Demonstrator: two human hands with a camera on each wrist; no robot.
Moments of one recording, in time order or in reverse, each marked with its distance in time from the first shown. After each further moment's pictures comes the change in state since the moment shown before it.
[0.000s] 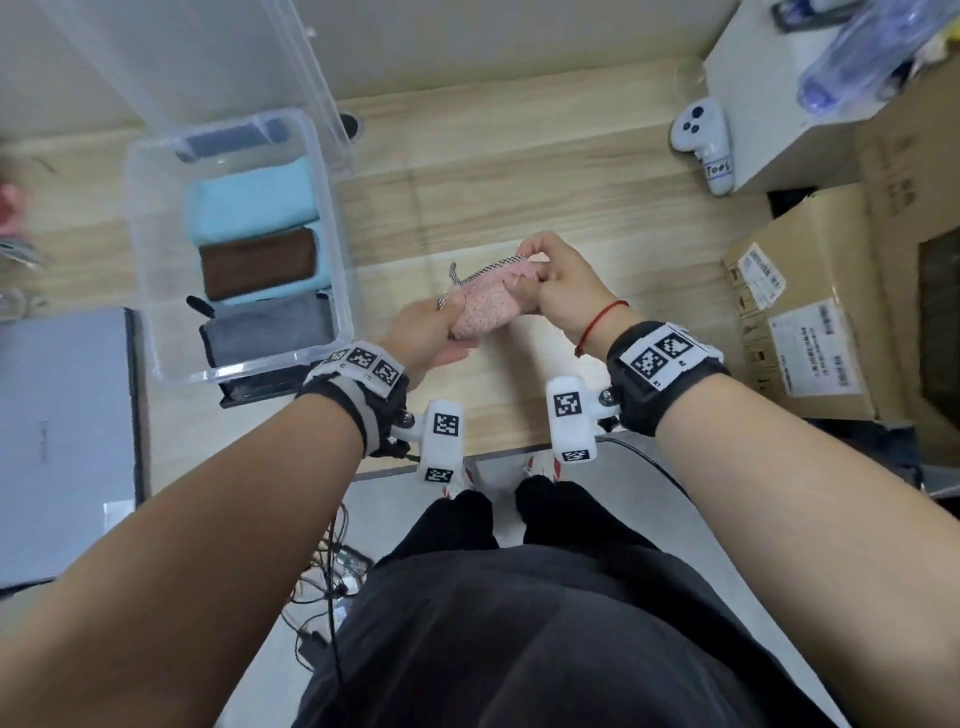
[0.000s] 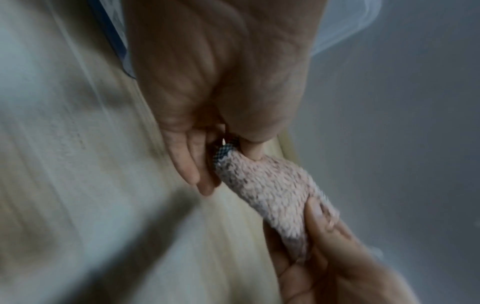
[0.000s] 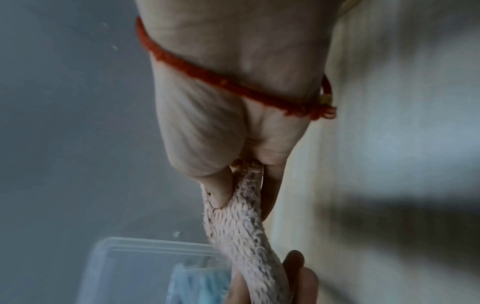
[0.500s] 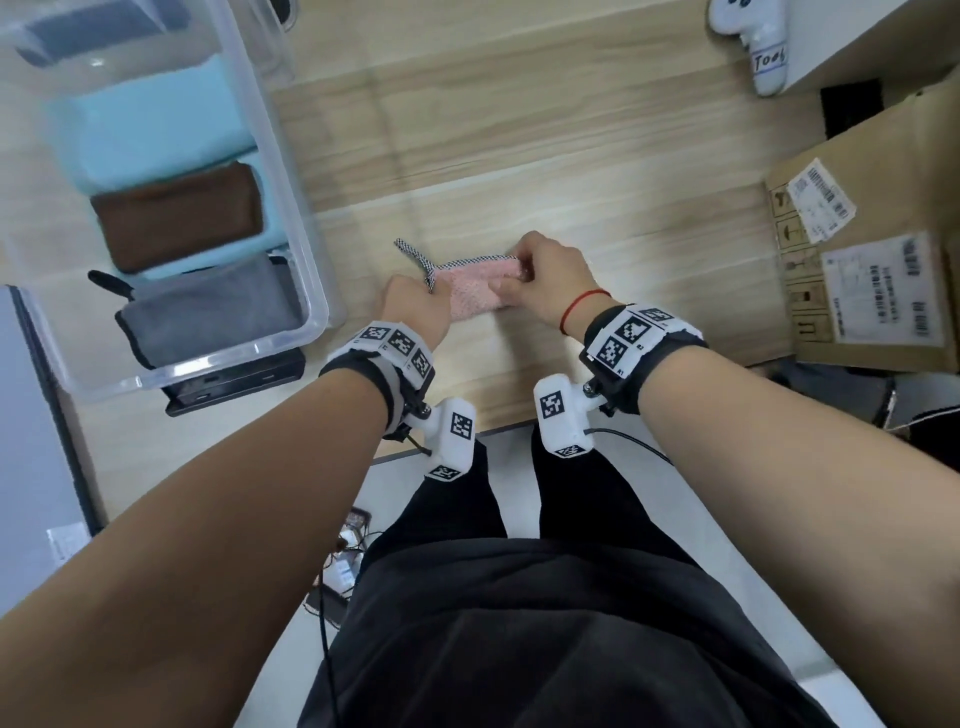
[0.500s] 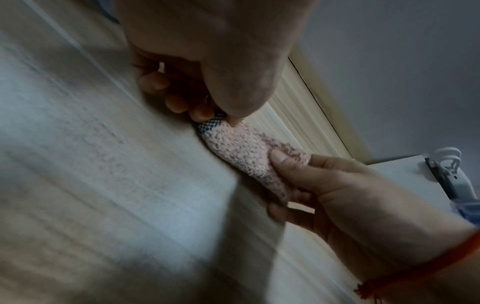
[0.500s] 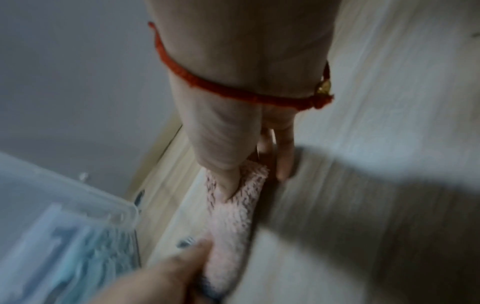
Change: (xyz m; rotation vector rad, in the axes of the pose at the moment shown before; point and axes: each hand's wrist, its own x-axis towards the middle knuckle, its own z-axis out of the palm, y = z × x) left_hand 0.080 -0.052 -0.012 0.645 0.270 0.088; right_hand 0.041 0.089 0.016 -0.794 0.100 0.167
